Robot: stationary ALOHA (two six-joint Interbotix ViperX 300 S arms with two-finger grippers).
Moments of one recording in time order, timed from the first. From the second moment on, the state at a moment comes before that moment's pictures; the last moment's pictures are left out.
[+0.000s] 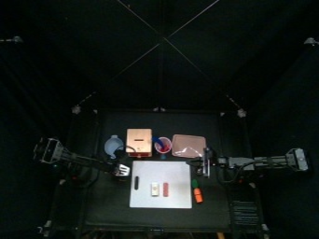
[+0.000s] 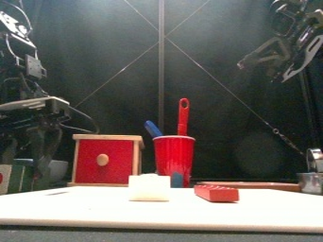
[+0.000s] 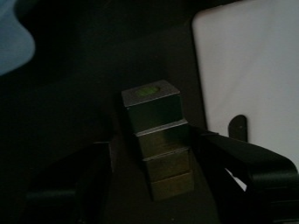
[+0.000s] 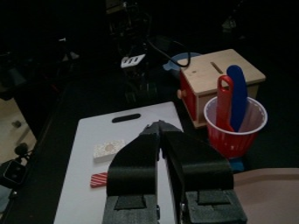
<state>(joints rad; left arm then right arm) -0.13 -0.18 0.95 0.23 0.60 -1.62 -0.04 -0.81 1.20 0.11 -0.29 0.03</state>
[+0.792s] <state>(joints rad) -0.10 -0.66 1.04 0.48 0.76 -1.62 -0.05 -0.81 1.22 0.11 -0.29 0.03</state>
